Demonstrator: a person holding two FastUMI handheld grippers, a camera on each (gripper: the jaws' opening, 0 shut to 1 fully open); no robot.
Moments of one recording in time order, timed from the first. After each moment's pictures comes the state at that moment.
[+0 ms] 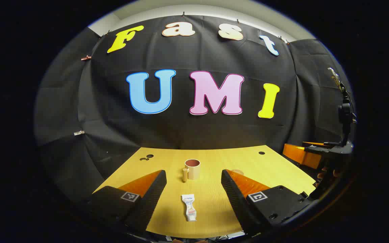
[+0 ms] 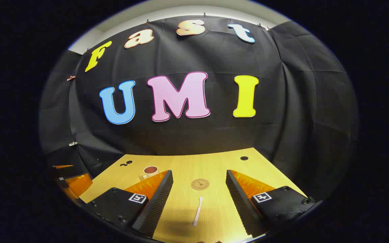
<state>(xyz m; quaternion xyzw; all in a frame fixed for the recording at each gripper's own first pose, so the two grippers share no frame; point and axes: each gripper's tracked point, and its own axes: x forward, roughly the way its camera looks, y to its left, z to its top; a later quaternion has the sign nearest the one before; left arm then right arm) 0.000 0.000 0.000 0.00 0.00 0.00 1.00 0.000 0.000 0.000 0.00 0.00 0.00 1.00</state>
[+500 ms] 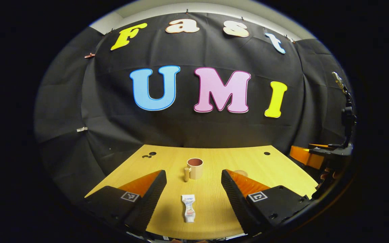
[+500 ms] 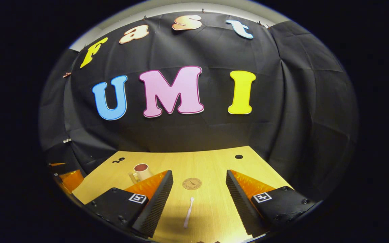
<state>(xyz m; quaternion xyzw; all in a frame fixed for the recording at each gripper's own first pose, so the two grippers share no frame) 0.021 -0.002 -0.006 -0.01 0.01 0.03 1.00 0.027 -0.030 -0.011 -0.01 0.02 -0.02 1.00</state>
